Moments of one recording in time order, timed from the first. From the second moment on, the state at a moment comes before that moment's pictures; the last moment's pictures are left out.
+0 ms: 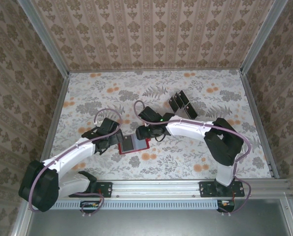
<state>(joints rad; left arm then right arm) -0.56 1.14 0.58 -0.56 -0.28 -0.76 0.86 1.85 1.27 -0.49 -0.02 0.57</state>
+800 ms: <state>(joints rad) -0.56 1.17 0.55 -0.35 -0.12 -0.70 0.88 1.92 1.25 -0.55 0.17 0.55</state>
